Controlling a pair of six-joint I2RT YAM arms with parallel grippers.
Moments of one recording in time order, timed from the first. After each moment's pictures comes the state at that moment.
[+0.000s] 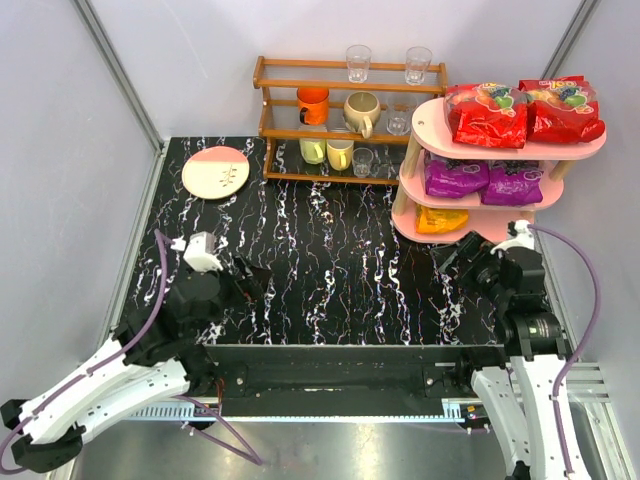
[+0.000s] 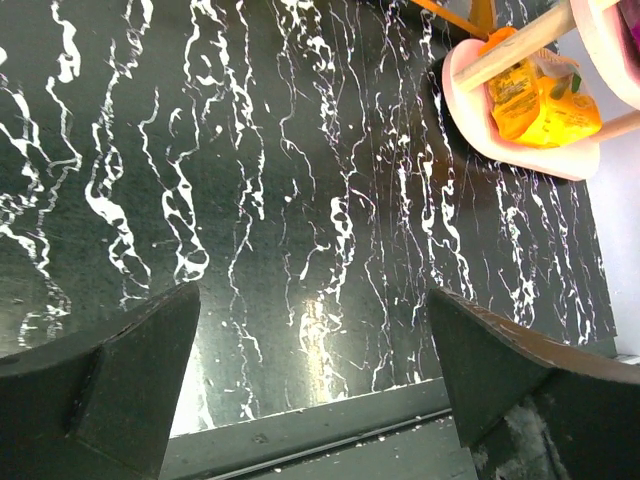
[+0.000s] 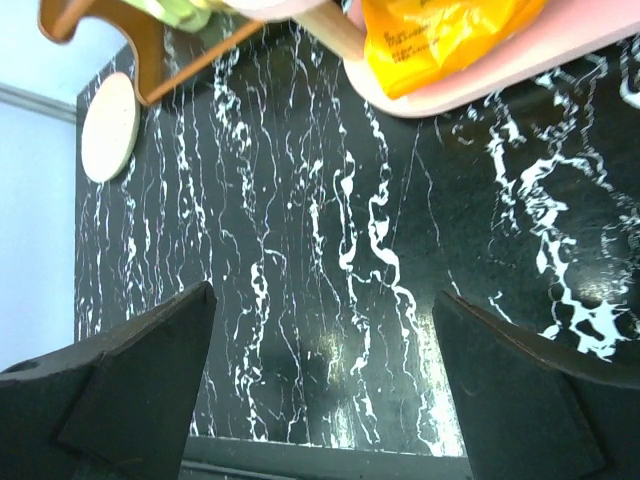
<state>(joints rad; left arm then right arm) -0.92 0.50 0.68 -0.68 -0.49 -0.87 0.05 0.47 0.74 -0.69 -0.15 0.65</state>
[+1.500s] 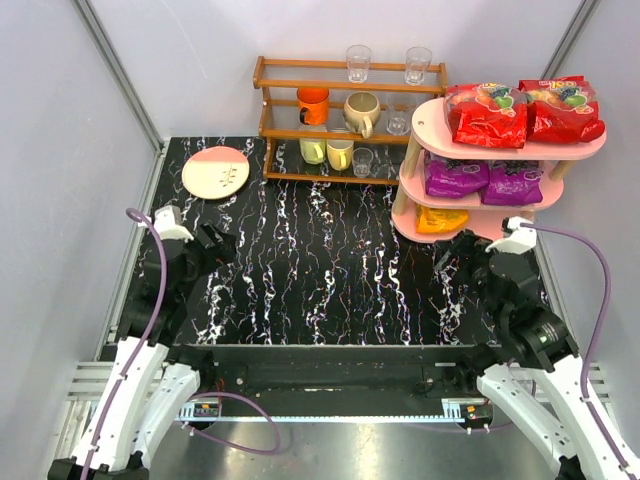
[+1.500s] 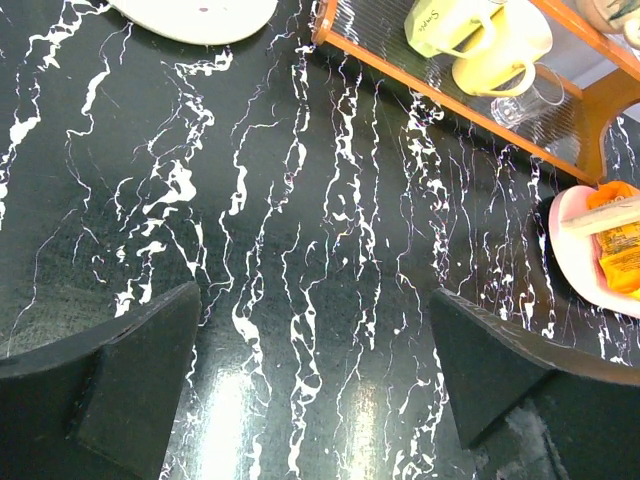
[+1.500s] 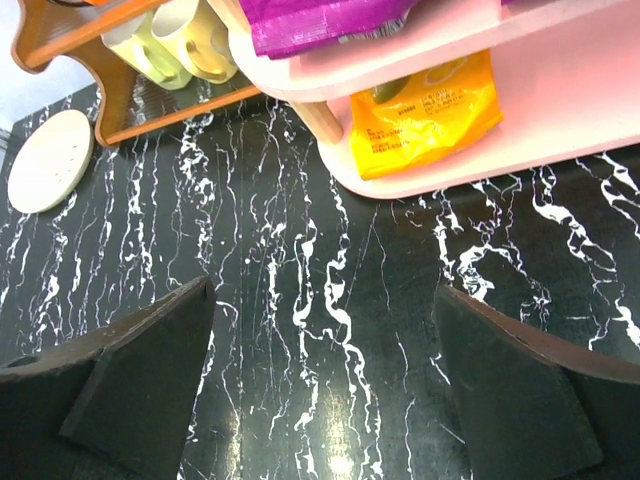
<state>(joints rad) -0.20 0.57 0.66 -0.46 -0.12 -0.53 0.46 0.48 0.79 -0.63 0.38 0.56</state>
